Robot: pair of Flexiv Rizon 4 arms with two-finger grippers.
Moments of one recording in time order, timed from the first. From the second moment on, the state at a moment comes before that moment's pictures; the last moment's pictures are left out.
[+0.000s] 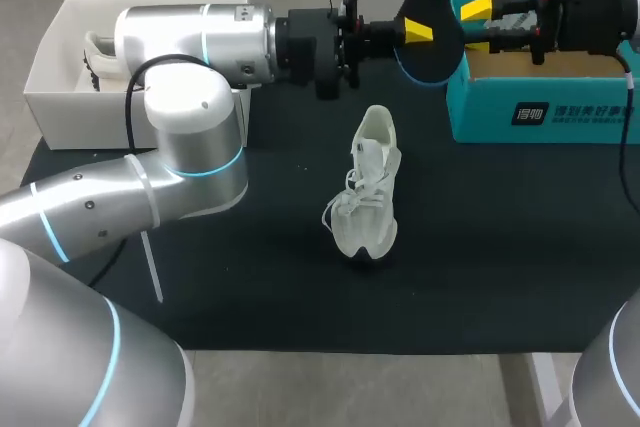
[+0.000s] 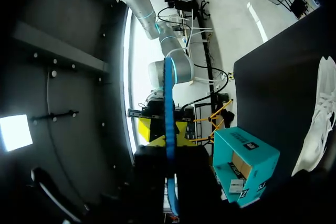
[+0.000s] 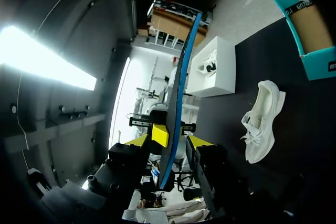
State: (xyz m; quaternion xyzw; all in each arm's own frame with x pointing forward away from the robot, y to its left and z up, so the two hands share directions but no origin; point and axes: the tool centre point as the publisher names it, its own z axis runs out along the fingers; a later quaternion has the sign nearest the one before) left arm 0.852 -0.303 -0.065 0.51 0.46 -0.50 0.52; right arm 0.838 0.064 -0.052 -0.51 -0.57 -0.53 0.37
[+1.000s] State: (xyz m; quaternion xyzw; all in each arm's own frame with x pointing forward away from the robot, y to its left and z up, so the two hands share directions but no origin) left arm 0.856 -0.318 -0.061 0.50 0.45 -0.50 0.54; right arm 0.840 0.077 -0.061 -0.51 -0.57 -0.52 0.39
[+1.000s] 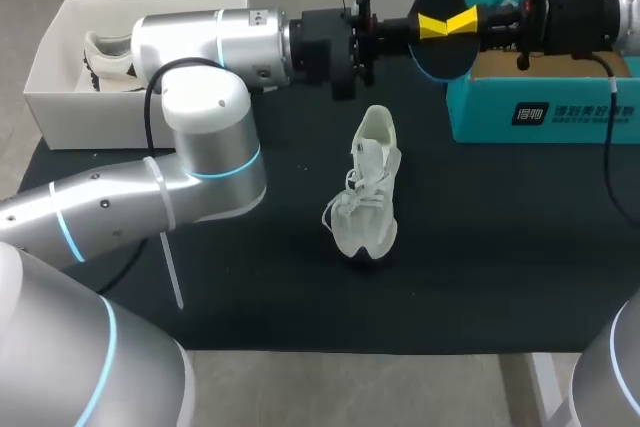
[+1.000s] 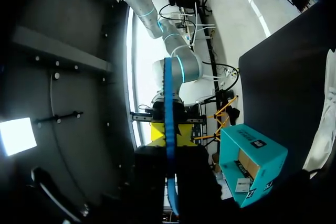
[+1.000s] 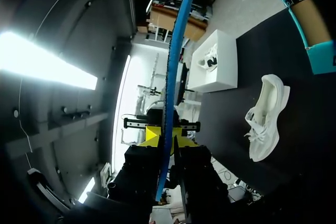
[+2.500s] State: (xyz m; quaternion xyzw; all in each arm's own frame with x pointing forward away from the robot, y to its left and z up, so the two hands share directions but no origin) left arm 0.867 -0.222 -0.079 0.59 0.46 -0.46 0.48; right arm 0.844 0.048 -0.054 -0.52 -0.57 -0.53 0.35
